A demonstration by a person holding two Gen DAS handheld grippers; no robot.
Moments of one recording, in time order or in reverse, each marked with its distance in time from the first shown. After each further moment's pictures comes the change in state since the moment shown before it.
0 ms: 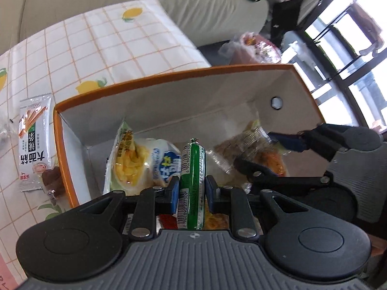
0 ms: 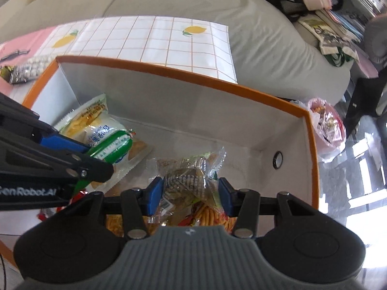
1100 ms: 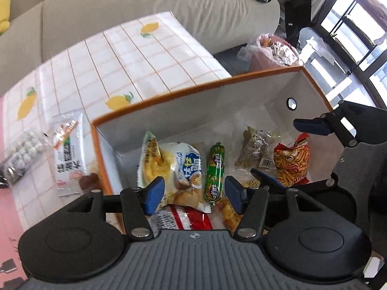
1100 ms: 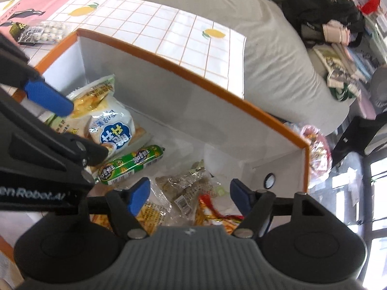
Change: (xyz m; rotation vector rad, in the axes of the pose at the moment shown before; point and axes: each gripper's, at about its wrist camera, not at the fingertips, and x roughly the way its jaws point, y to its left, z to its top) left arm -0.037 -0.010 -0.002 0.064 -0.043 0.151; right arm -0.016 0.023 0.008 -0.207 0.016 -0.089
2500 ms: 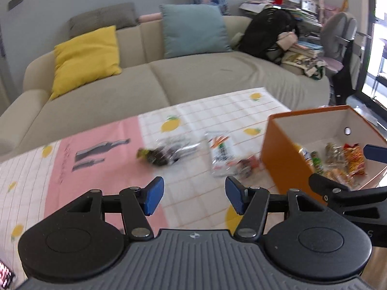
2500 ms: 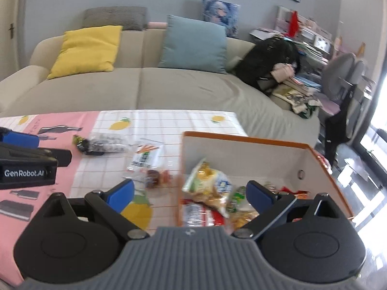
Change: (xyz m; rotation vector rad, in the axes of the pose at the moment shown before) left arm -0.131 0.128 -0.188 -0.096 -0.487 0.299; right arm -0.143 0.180 -0.041 0.407 -0.482 -0.054
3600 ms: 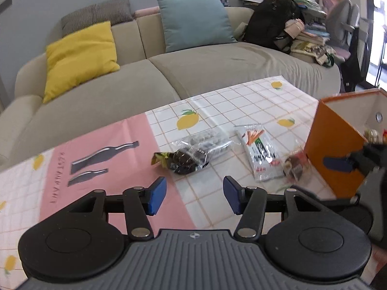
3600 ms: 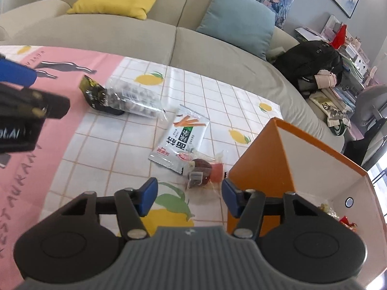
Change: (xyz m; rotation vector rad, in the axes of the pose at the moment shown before) left arm 0.092 0.053 0.002 0.056 -0.002 -0.020; right arm 0.140 0.090 -0.007 -0.250 0.142 -0.049
